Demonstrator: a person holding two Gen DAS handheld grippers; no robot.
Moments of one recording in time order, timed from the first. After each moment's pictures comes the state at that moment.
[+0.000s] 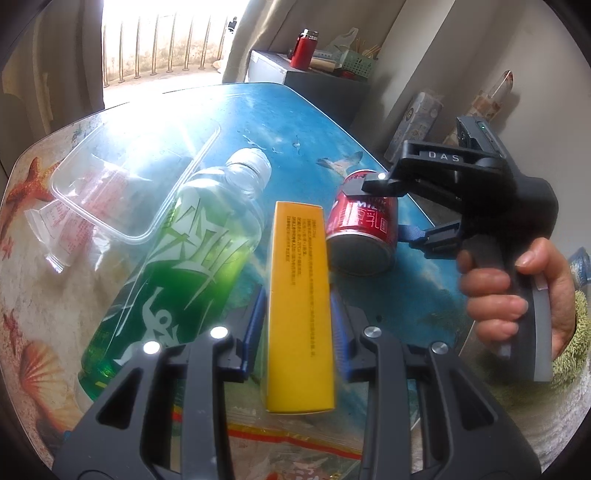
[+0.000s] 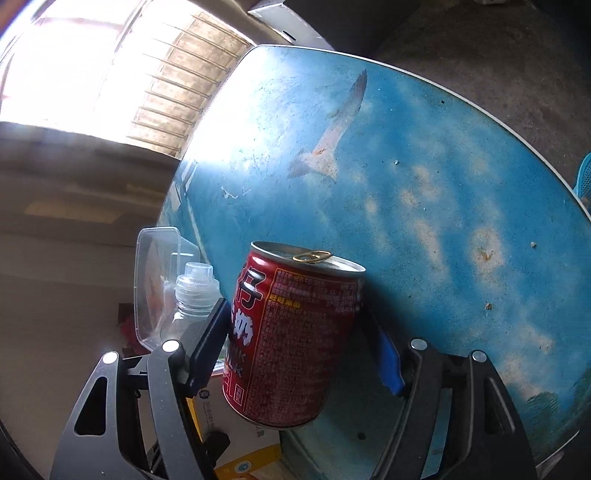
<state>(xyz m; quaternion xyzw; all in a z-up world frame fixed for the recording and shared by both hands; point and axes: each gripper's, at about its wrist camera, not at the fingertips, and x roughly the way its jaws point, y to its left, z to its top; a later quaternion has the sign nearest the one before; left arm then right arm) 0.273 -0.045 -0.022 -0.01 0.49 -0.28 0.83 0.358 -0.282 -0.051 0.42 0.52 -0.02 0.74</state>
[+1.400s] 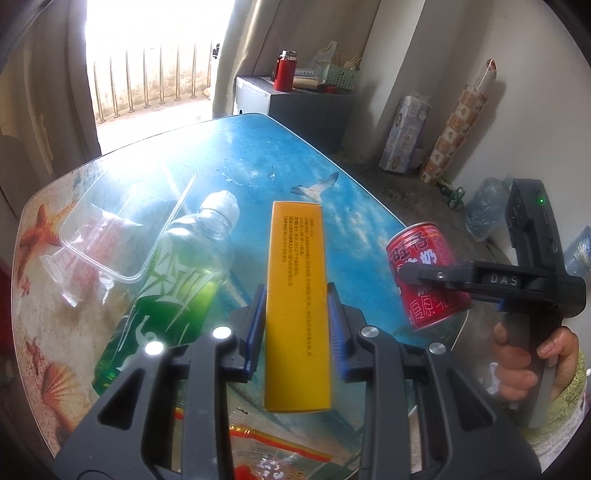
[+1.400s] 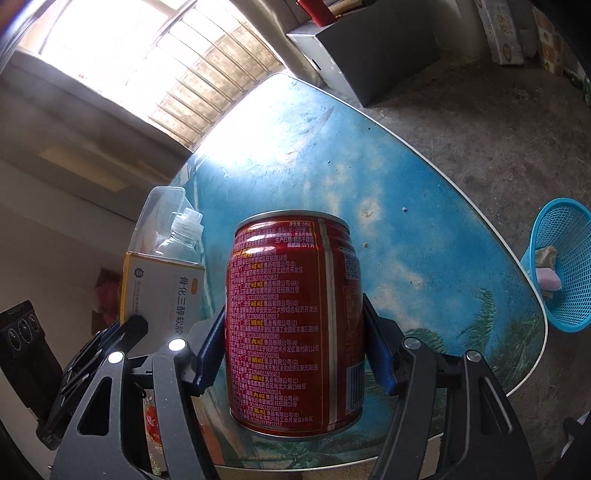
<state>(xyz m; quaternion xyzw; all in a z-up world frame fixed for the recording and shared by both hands) 0.255 -0.067 0.017 0.03 0.44 -0.29 0.85 0.247 -0.295 -0.022 0.36 0.47 -0.01 0.81</state>
